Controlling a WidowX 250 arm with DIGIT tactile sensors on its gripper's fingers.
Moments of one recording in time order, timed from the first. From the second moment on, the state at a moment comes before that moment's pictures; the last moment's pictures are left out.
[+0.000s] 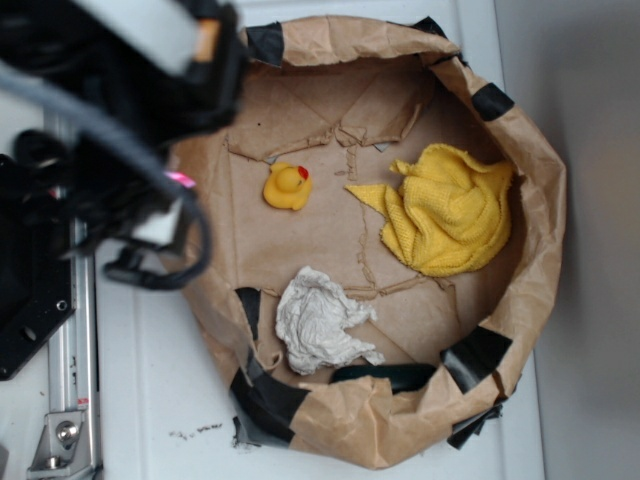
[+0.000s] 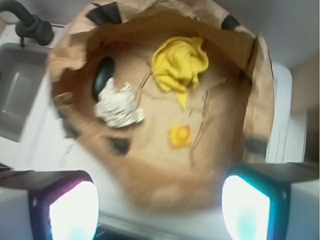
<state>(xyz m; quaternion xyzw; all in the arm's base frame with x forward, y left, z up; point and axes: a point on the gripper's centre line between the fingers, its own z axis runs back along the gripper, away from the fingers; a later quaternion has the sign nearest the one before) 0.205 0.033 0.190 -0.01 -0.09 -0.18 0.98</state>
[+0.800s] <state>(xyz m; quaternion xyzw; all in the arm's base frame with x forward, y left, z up) 0.239 0.036 0.117 0.07 0.03 -0.31 0.95</state>
